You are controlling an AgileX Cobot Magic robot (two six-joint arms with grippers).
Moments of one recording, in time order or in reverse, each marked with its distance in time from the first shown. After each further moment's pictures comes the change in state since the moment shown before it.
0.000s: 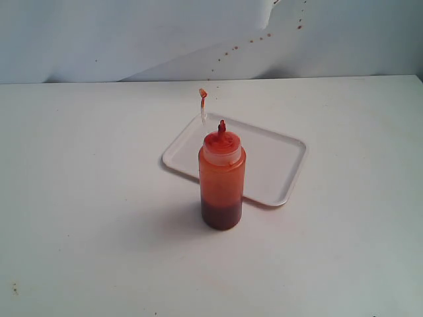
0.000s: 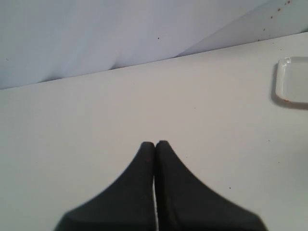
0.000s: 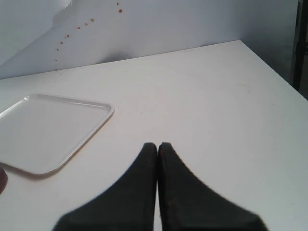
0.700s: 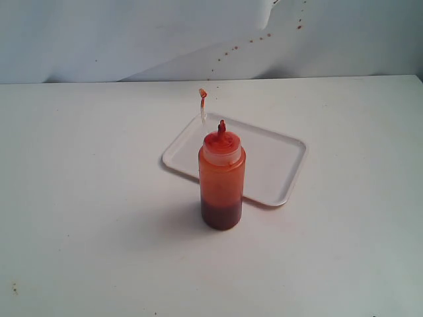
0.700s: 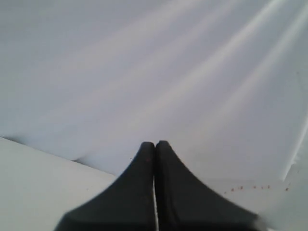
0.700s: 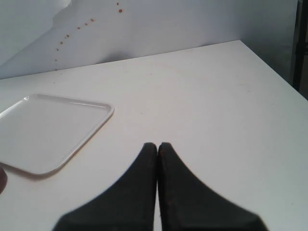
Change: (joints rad) left arm 0.000 0.000 0.000 -0.441 -0.447 -0.088; right arm 0.000 0.000 0.000 0.000 0.000 0.000
